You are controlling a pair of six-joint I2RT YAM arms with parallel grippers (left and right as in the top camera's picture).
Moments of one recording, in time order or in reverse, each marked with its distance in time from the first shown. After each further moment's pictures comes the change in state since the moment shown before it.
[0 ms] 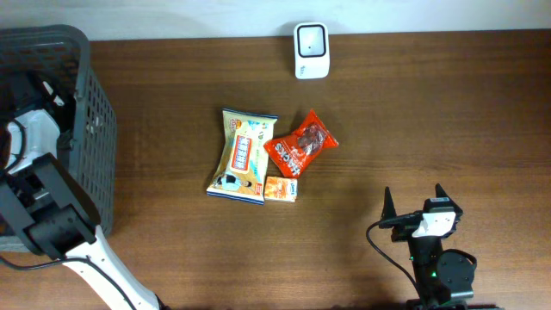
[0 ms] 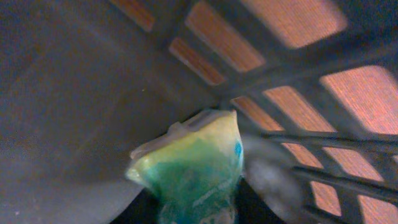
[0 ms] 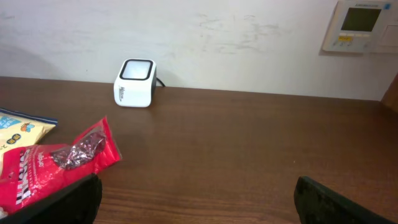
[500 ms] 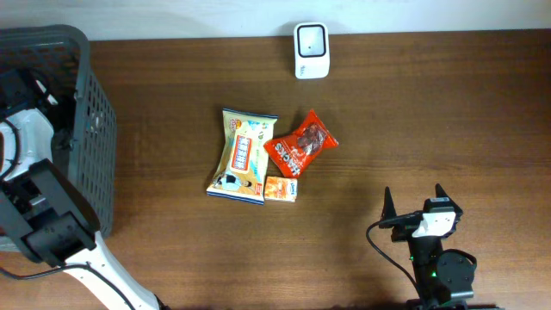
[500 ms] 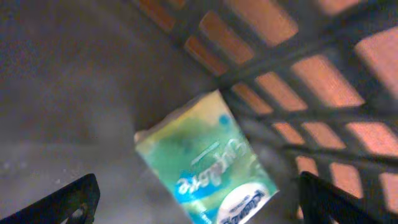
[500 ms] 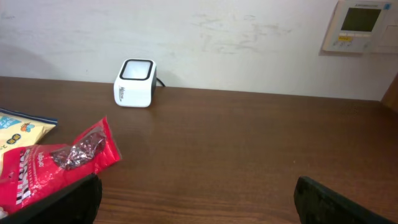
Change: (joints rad) left arm 0.009 -0.064 -0.005 -0.052 -0.016 0.000; right arm 0.000 0.000 0.000 0.000 0.000 0.000
